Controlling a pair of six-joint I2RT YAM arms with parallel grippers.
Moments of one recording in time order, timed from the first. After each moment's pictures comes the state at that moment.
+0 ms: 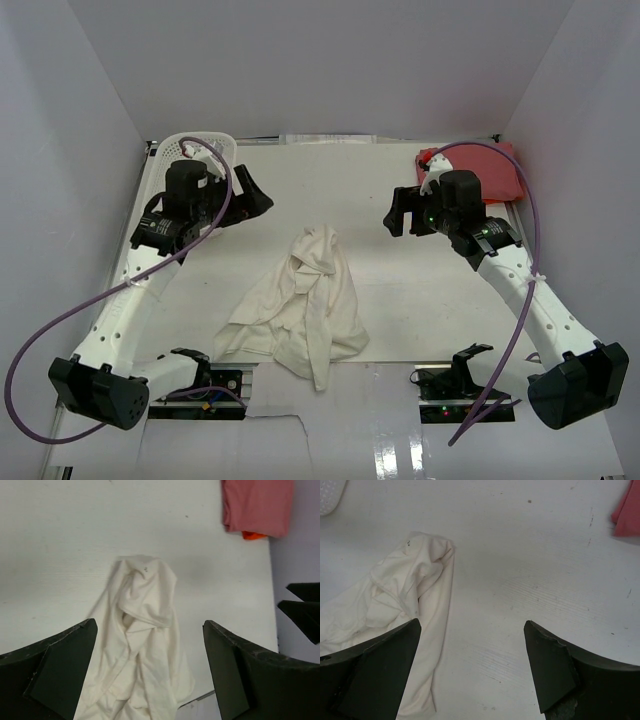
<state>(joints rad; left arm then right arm) -0.29 1.14 1.20 -0.56 0.25 -0.55 0.39 1.13 1.07 -0.50 -0.14 0.18</state>
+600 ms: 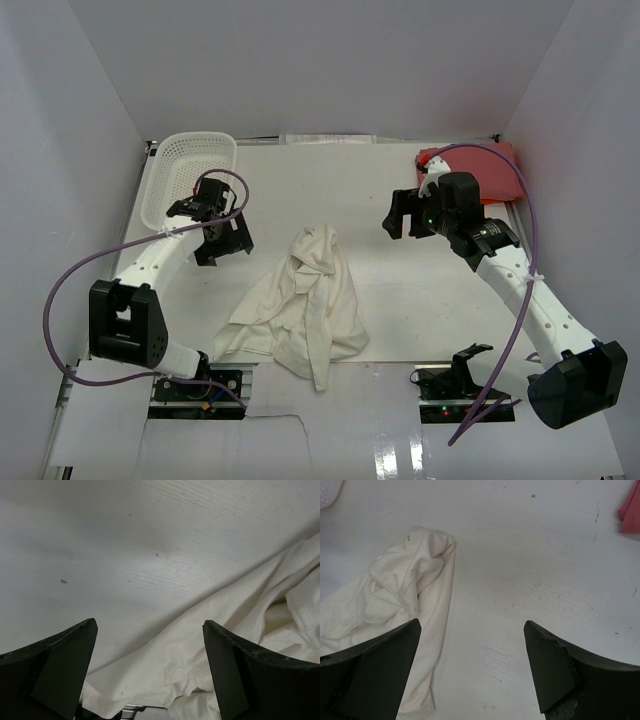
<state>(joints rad) -0.23 1.43 1.10 -0.84 -0.11 -0.50 0.39 1.13 1.05 -0.49 -0.15 0.18</state>
